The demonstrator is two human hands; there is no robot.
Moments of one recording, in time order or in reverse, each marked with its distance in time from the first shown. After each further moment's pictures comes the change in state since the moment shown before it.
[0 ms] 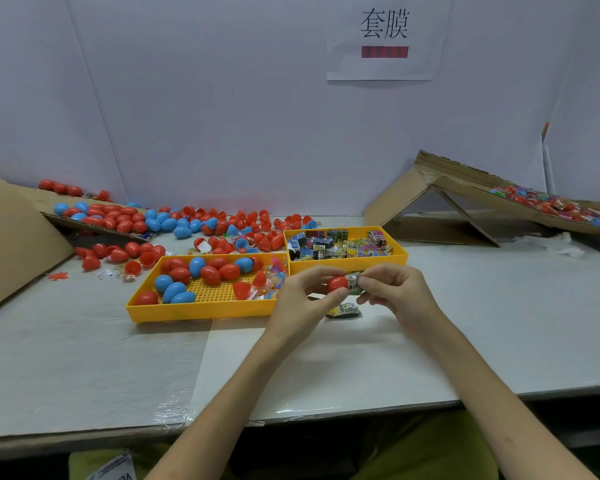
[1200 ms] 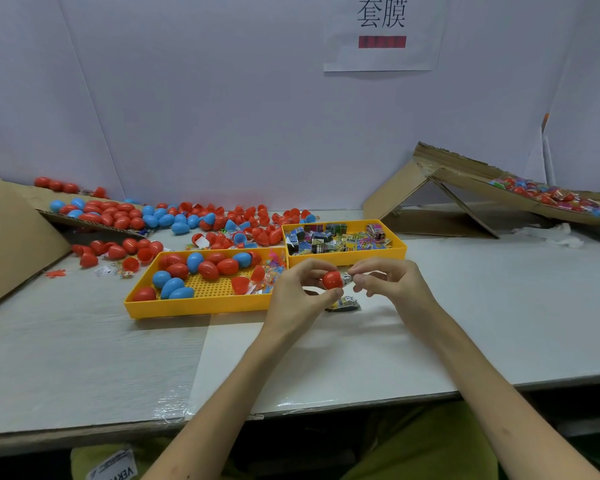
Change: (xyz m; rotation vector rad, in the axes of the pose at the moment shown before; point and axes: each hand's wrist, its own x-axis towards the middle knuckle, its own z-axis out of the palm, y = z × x) left_hand 0.001 -0.006 -0.001 0.105 0.072 -0.006; right_hand -0.003 -0.004 0.001 -0.084 -0.037 -0.098
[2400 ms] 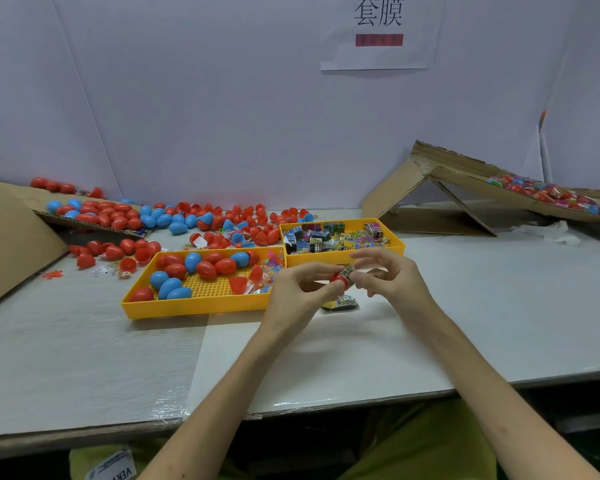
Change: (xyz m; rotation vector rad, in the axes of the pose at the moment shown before) left_hand -0.003 0.007 -0.001 -0.213 -0.092 -0.007; right_hand 0.000 0.001 0.002 -0.051 0.068 0.016
